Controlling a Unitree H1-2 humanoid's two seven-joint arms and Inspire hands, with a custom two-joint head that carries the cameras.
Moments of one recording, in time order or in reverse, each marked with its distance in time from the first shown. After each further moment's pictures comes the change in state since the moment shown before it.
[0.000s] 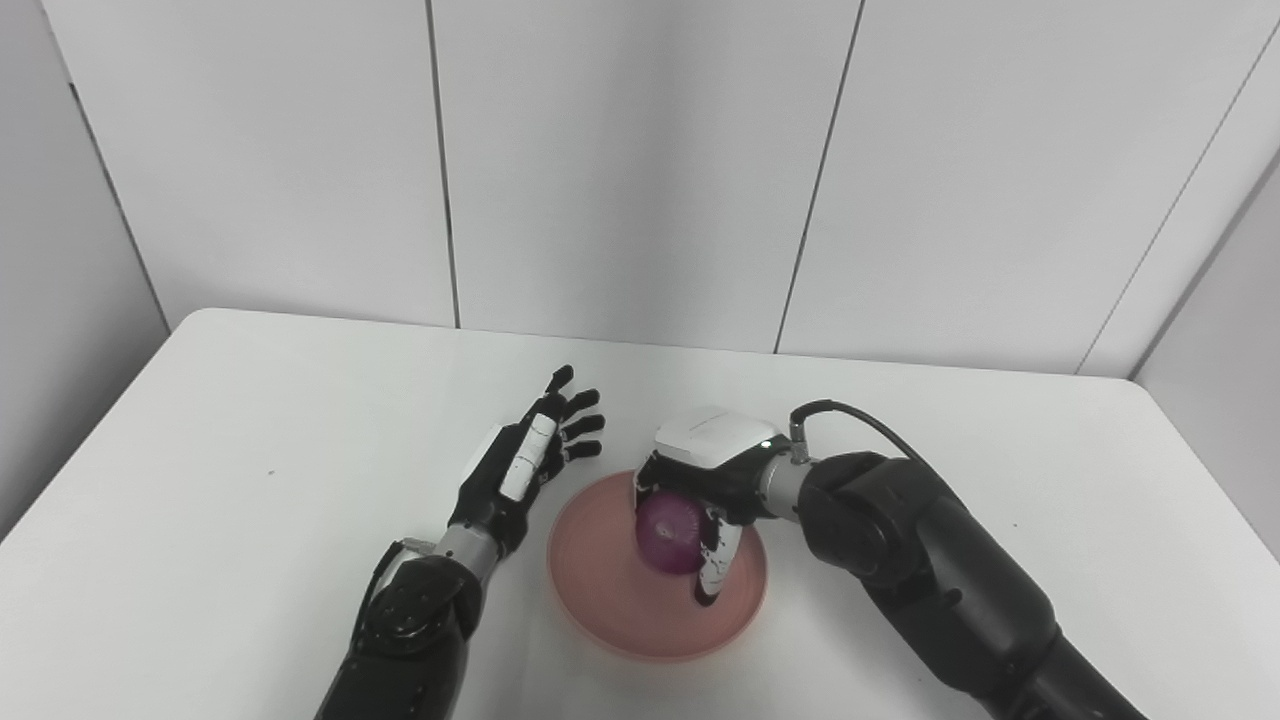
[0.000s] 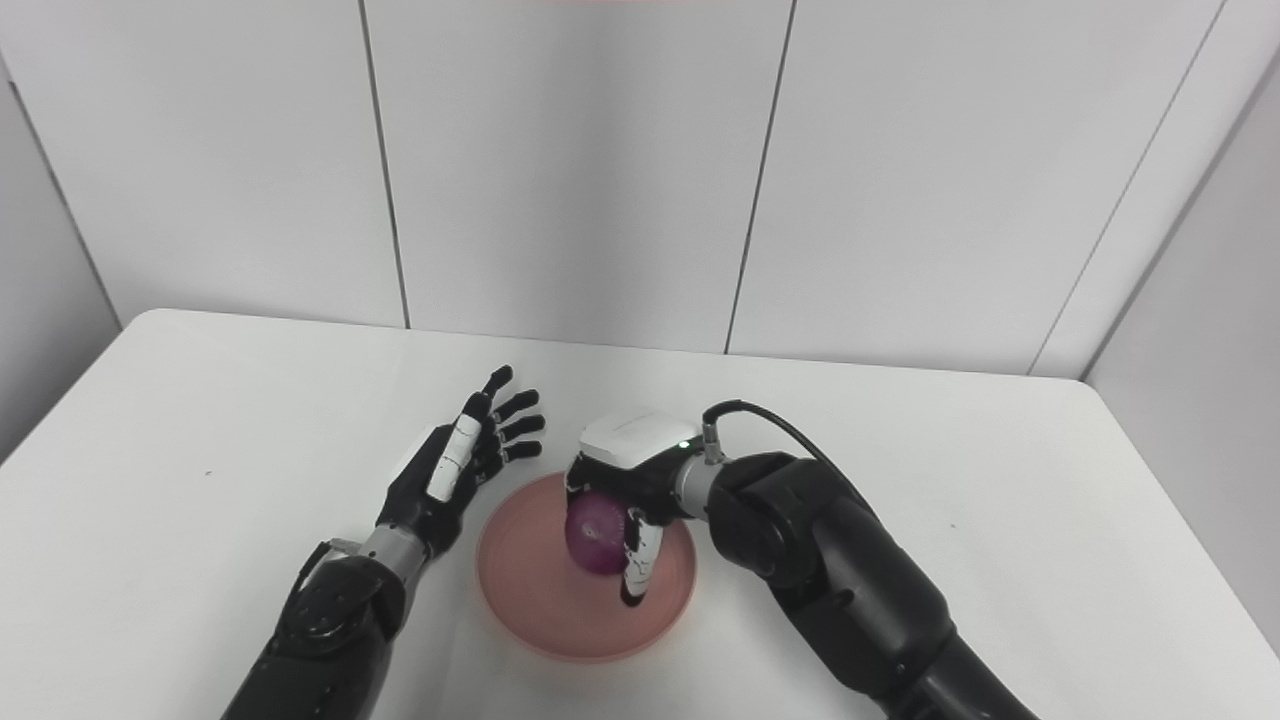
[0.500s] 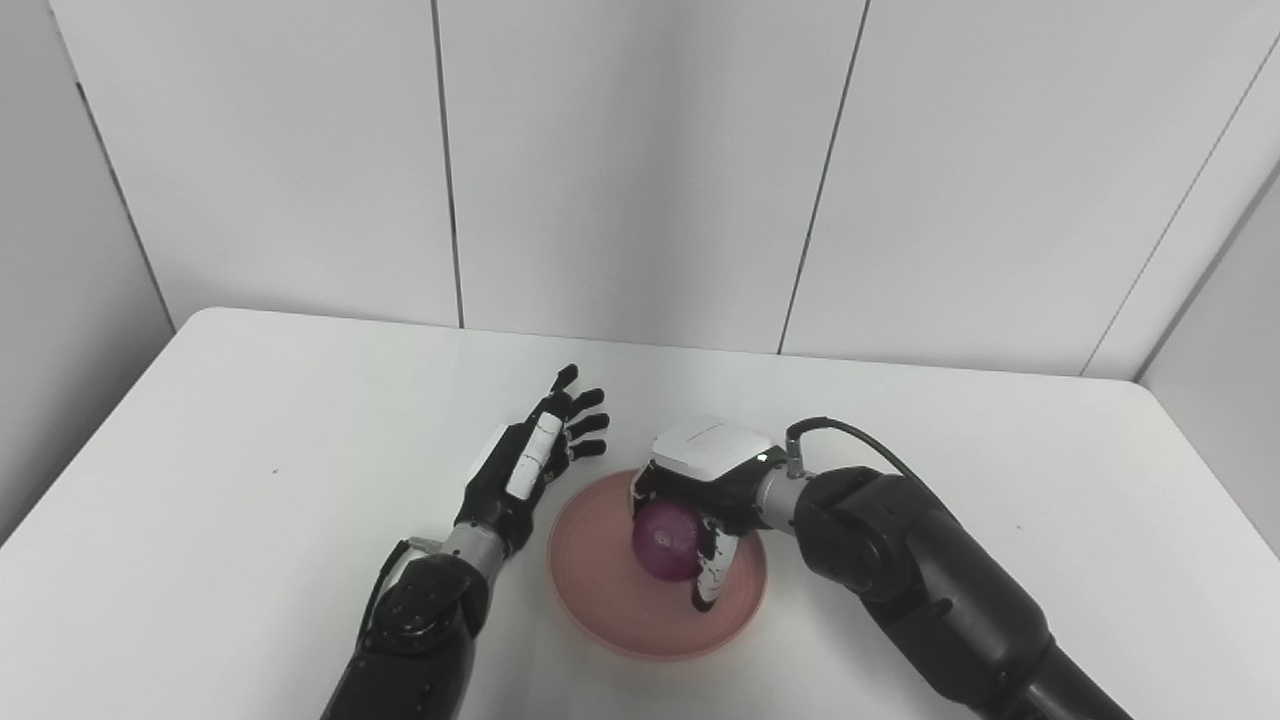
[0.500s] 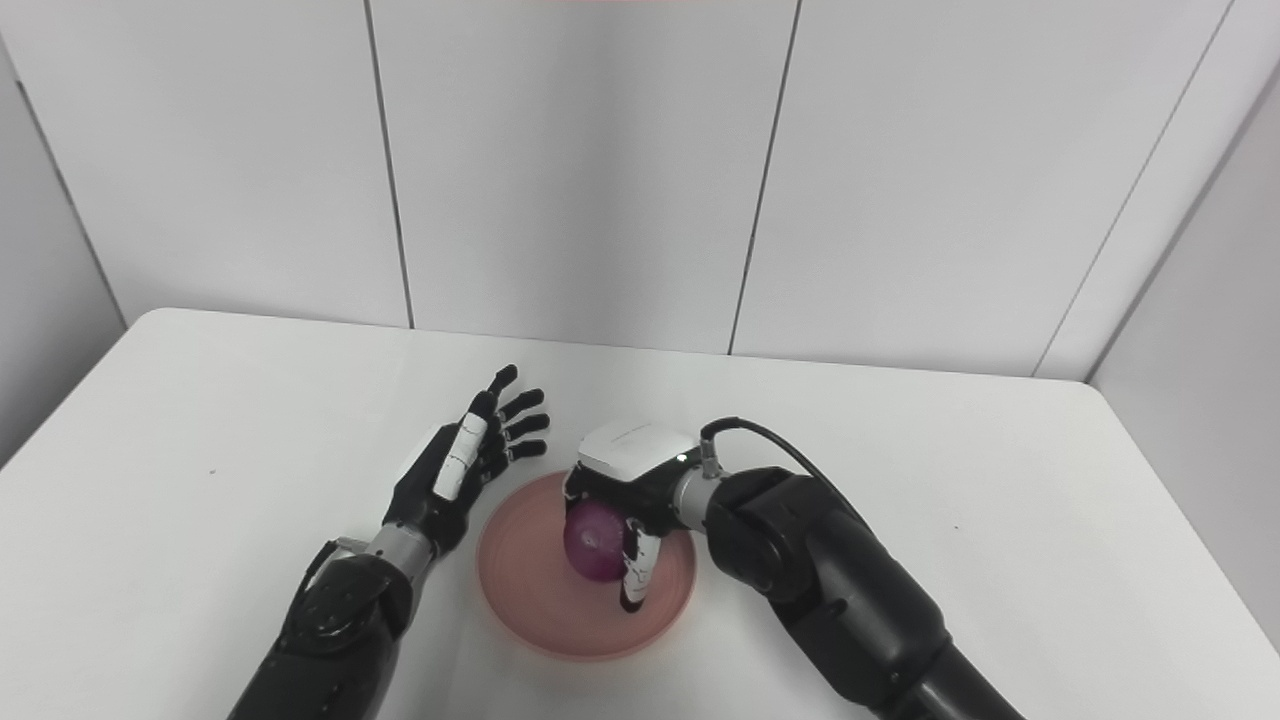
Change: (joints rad) left arm -0.003 -0.001 -0.001 0.007 0.000 -0.004 0.007; right arm 0.010 0.004 0.017 0.041 -0.001 -0.054 -0.089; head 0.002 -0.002
